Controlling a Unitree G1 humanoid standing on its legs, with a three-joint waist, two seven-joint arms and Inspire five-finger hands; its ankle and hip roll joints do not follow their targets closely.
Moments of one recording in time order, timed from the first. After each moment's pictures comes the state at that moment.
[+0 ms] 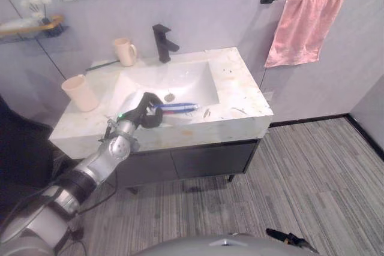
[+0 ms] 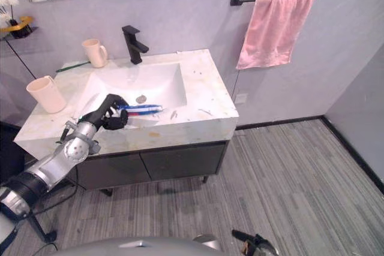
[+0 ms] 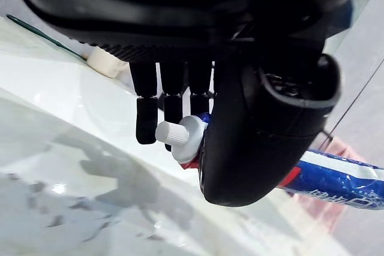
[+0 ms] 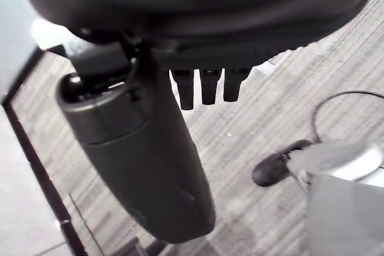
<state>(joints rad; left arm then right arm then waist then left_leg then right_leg) -0.39 0.75 -0.59 0.26 -0.01 -0.04 0.34 0.08 -0.27 -0.05 1.15 0.73 -0.05 -0.26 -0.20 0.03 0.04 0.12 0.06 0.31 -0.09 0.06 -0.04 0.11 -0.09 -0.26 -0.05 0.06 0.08</state>
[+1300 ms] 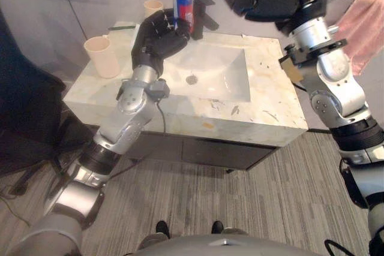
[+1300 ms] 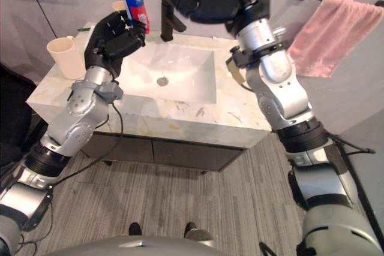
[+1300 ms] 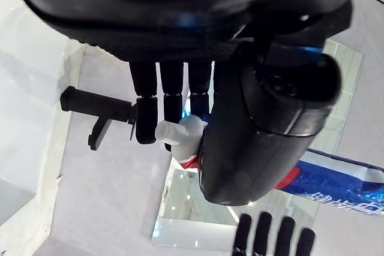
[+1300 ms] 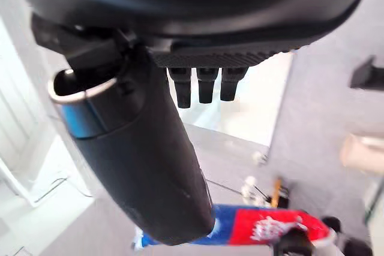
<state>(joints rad) -0.61 0.51 -0.38 -0.07 -0.74 0.02 0.43 -0.81 -0.75 0.34 0.05 0.80 -0.09 0.02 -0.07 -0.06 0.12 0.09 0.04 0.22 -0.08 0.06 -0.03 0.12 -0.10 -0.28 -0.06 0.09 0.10</state>
